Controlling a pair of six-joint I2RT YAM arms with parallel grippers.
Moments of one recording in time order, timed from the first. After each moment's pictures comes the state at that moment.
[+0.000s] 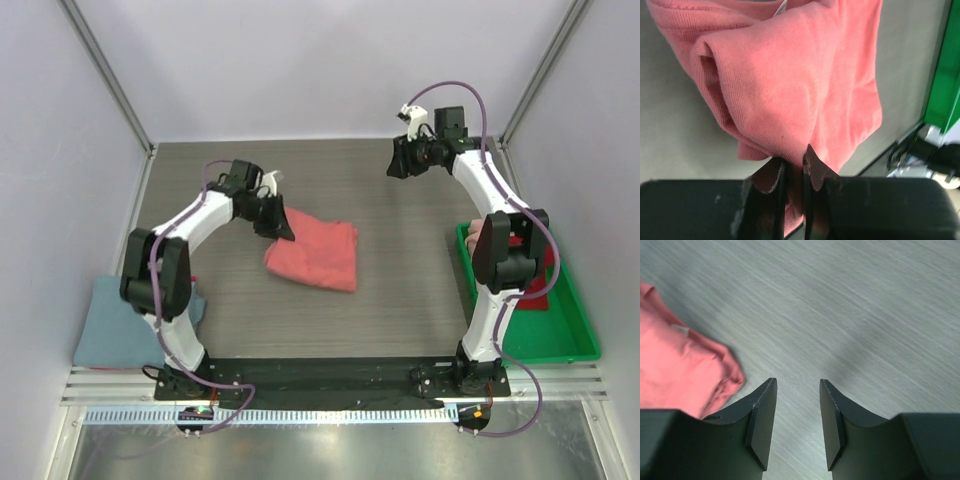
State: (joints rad) left arm -0.29 1.83 1.34 -0.57 0.57 -0.34; right arm 0.10 1.96 1.75 -0.55 -0.53 -0.24
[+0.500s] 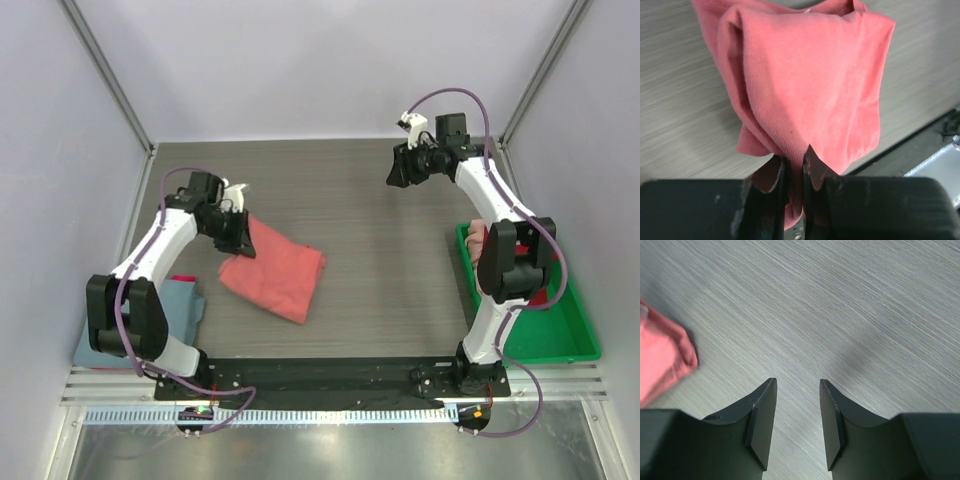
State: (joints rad) left arm -0.16 1.50 1.15 -0.82 0.49 -0.05; right arm 0.10 1.88 1.65 -0.56 -0.57 -0.25
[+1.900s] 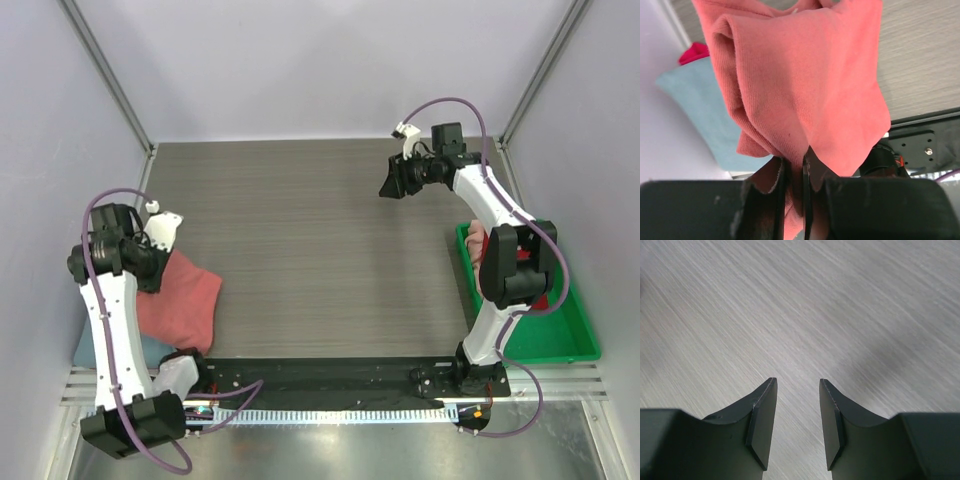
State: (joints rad) left arm 0.30 1.02 1.21 -1.36 0.12 0.64; right arm 0.12 1.83 1.55 -0.55 -0.68 -0.26
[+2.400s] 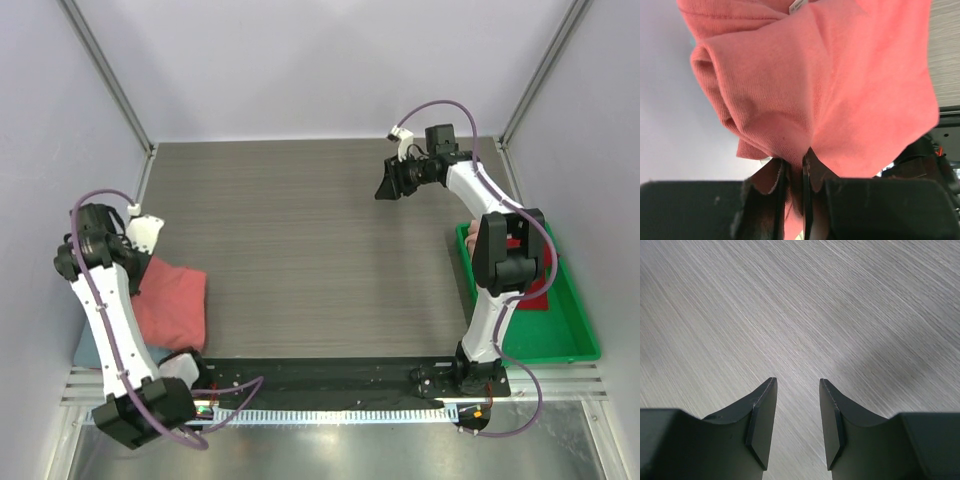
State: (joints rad) left arm 0.42 1.01 1.24 -1.36 0.00 0.75; right arm 0.12 1.92 1.59 -0.55 -0.73 -0.29
